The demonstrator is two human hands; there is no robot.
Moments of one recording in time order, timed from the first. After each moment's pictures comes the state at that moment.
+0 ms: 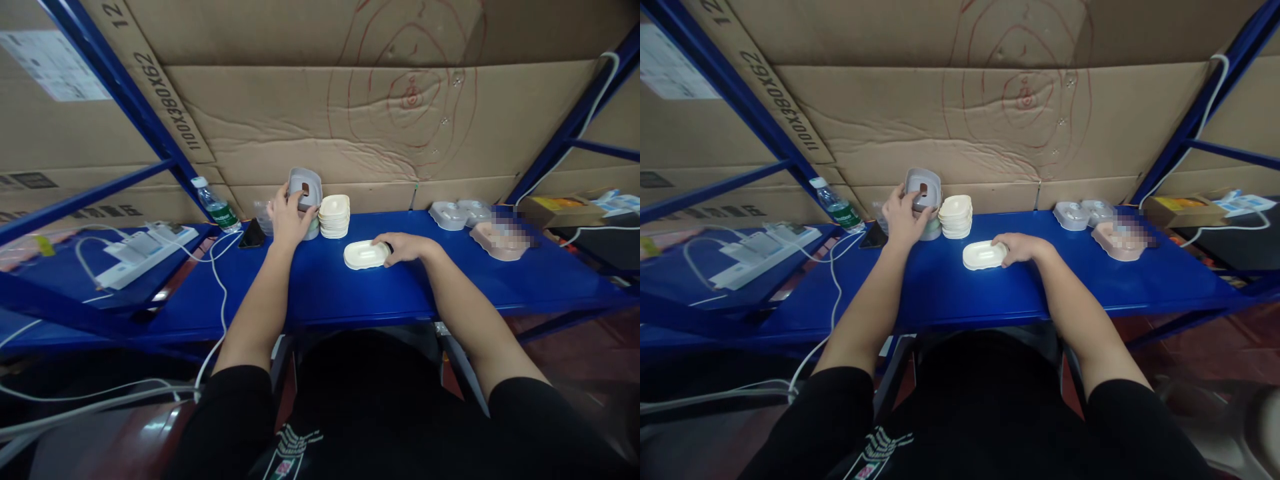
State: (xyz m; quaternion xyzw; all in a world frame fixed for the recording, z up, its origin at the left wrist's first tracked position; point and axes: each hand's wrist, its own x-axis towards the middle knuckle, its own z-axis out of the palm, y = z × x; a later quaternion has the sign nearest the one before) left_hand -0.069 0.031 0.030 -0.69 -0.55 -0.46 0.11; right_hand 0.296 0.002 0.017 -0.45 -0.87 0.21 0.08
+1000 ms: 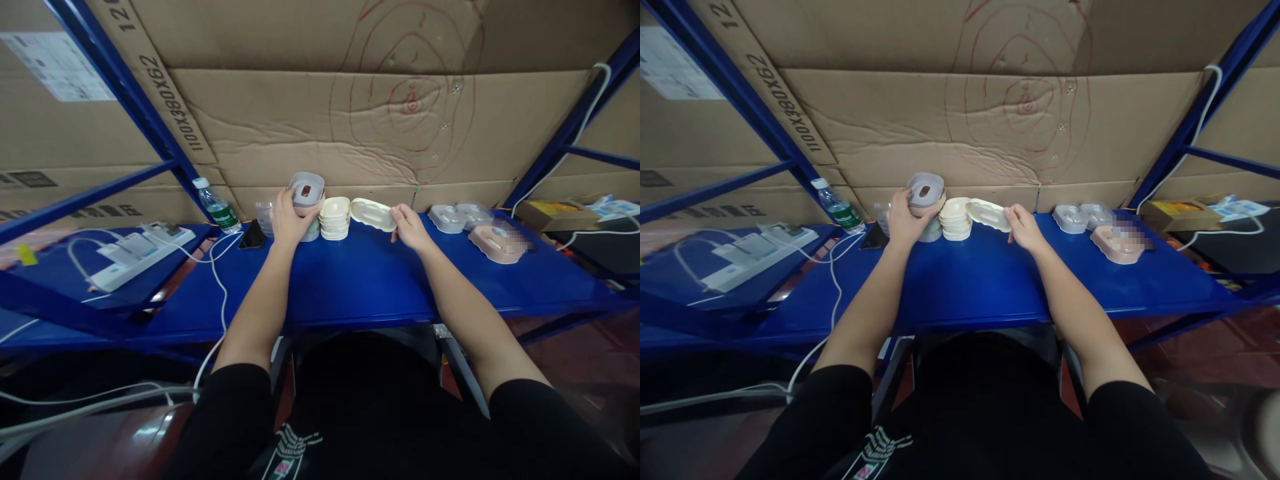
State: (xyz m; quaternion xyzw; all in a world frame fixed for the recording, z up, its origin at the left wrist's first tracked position) left_hand -0.073 0.049 0.022 -0.67 -0.55 -0.49 0.09; right_hand 0.283 0.001 0.026 -0.46 -0.67 0.29 0.50
